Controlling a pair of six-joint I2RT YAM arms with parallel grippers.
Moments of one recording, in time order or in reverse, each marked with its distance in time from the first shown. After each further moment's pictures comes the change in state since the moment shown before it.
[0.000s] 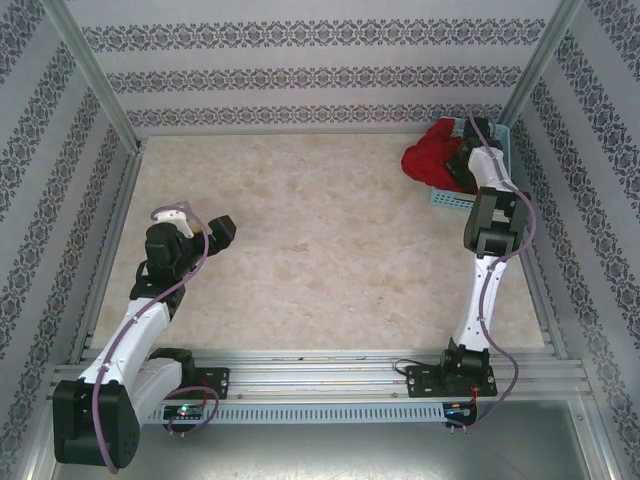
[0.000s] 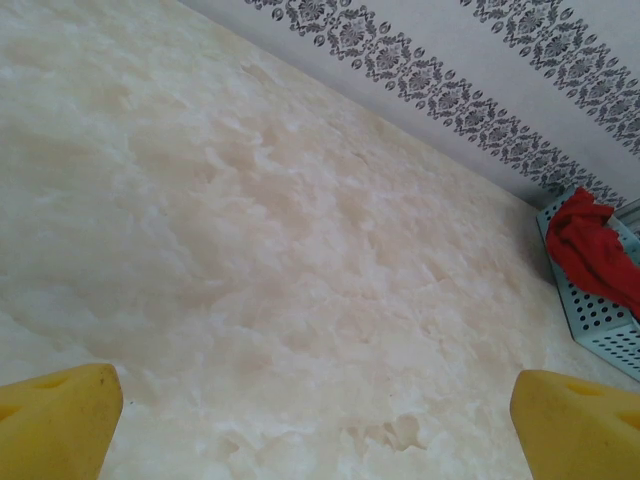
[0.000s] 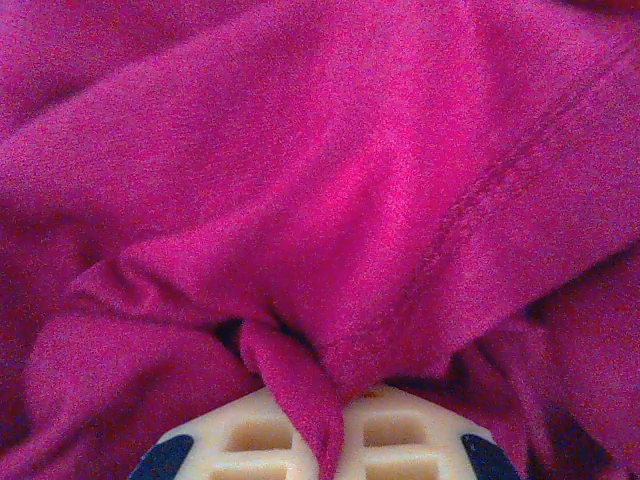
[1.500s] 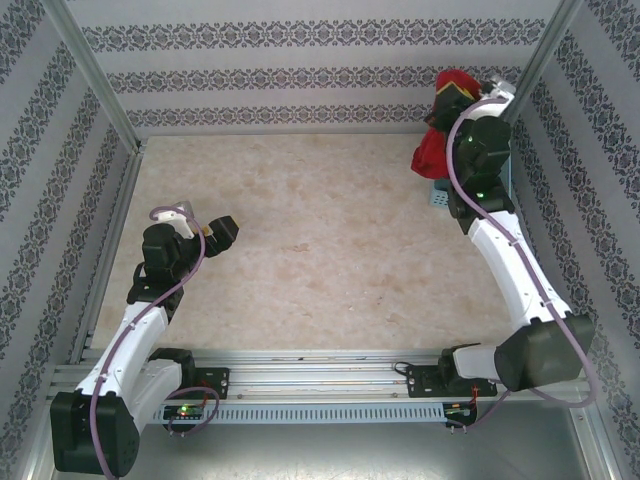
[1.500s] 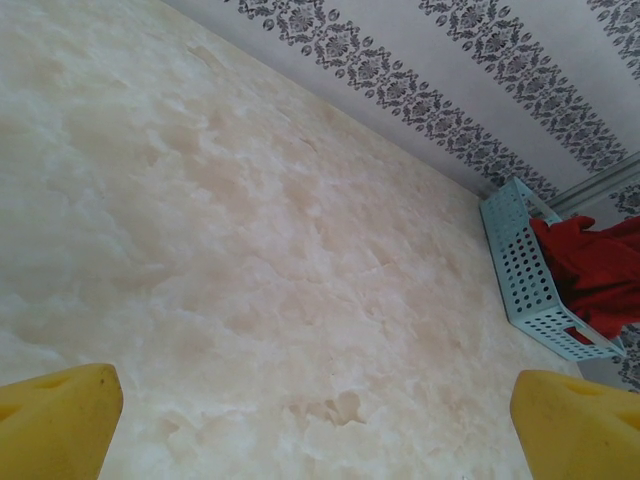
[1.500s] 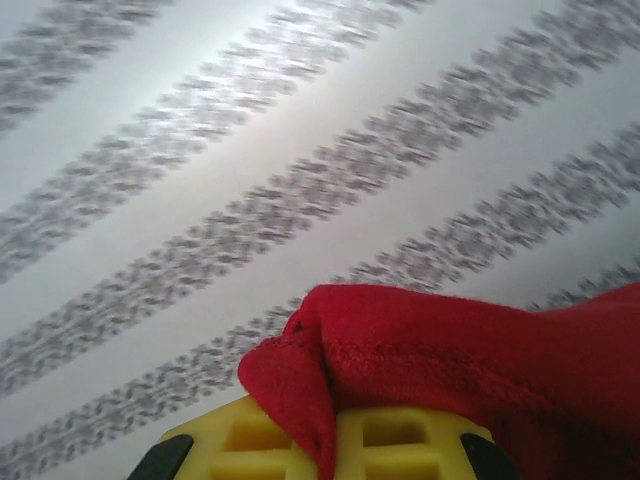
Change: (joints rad) left arm -0.007 -0.053 0.011 -0.037 0.090 -0.054; right arm 0.402 -1.092 -0.758 0.968 0.042 -0.338
